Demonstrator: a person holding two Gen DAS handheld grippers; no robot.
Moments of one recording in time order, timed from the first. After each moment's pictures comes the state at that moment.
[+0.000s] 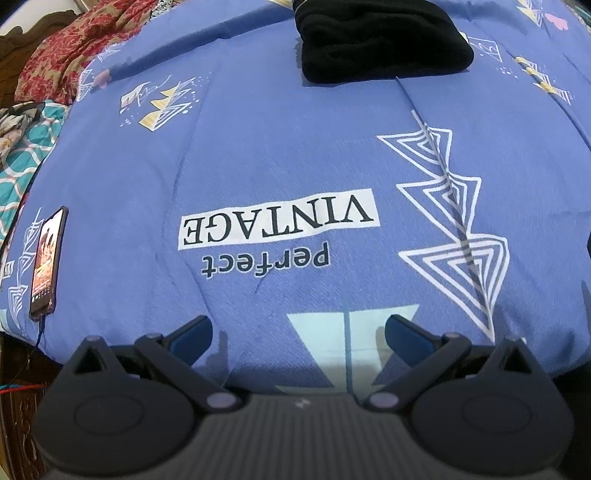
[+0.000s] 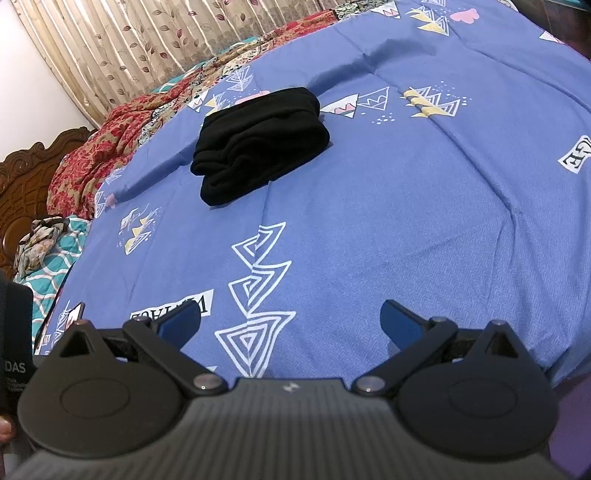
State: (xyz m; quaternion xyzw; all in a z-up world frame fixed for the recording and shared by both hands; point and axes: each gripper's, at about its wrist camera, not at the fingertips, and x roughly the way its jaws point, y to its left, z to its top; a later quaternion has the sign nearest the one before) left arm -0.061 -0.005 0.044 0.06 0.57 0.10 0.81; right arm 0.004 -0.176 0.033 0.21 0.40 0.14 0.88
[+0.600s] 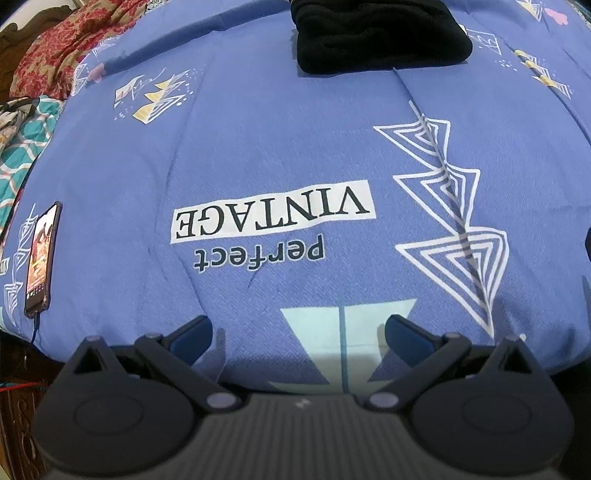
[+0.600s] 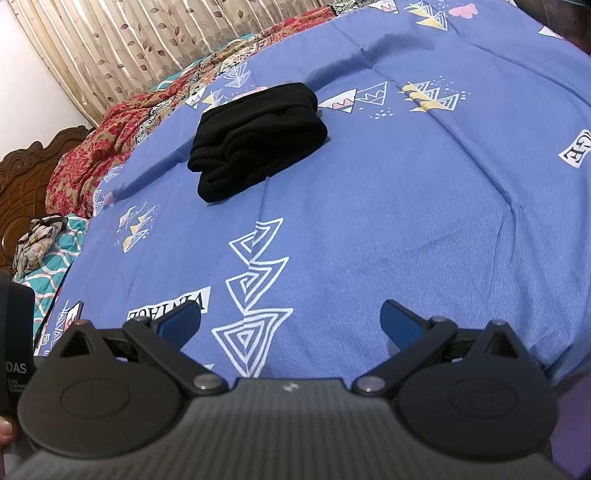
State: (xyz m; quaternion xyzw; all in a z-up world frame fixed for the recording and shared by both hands) left arm -0.059 -0.006 0.039 0.06 0.58 0.10 0.80; right arm 0.006 -0.177 0.029 0.21 0.41 0.14 0.88
